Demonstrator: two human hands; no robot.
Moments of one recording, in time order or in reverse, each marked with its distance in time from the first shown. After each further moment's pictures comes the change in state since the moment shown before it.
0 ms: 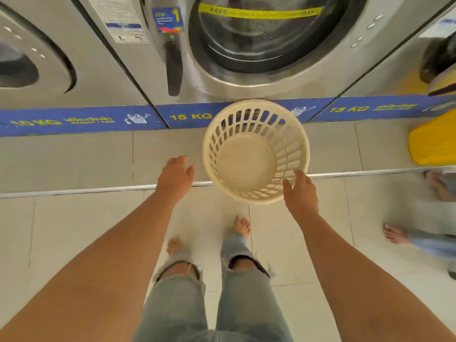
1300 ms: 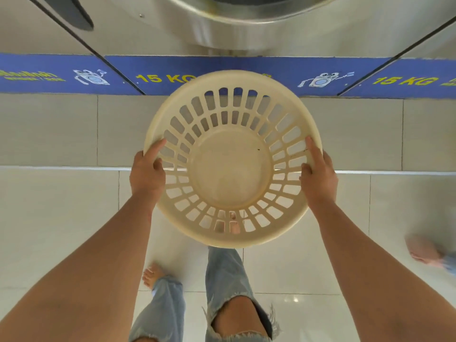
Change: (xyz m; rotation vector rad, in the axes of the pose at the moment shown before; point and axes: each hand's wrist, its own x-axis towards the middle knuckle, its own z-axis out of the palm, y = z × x) left_hand 0.106 -0.034 0.151 -0.200 0.268 -0.229; right_hand 0.185 0.100 0.085 0.029 0.048 -0.139
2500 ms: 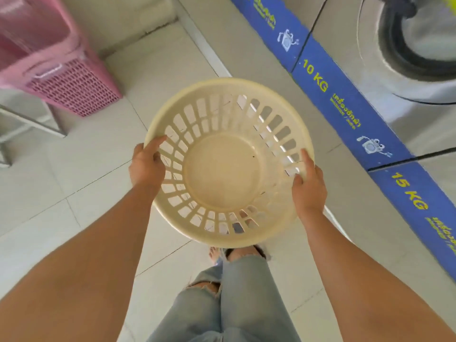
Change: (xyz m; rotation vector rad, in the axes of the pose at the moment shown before) left_hand -0.266 -0.548 -0.437 -0.391 0.607 -0.705; right_hand -0.486 -0.469 0.250 -0.191 -0.372 -0.781
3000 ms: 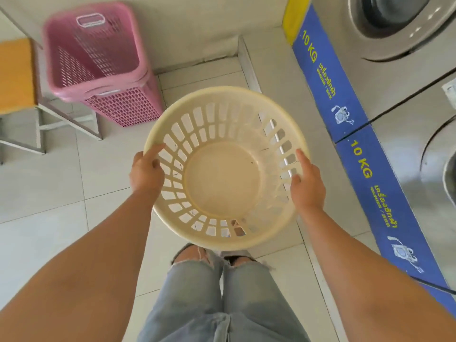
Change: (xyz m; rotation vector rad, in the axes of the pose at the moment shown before) left_hand 0.195 0.009 -0.075 -0.110 0.152 -0.272; right_hand 0.185 -0.238 0.069 -0.147 -0.213 -0.259
